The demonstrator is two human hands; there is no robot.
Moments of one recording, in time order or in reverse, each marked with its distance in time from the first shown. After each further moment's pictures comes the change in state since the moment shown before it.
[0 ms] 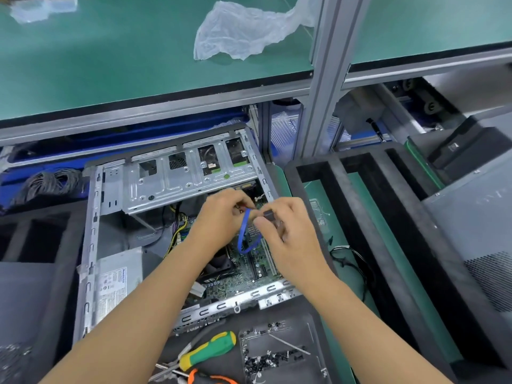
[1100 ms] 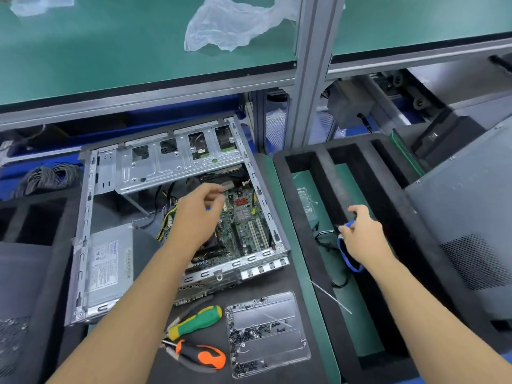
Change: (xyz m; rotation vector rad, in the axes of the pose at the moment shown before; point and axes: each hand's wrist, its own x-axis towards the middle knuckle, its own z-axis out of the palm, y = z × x) left_hand -0.044 0.007 0.007 -0.154 0.163 -0.278; right_hand -0.032 0.118 -0.129 -0.475 0.089 0.575
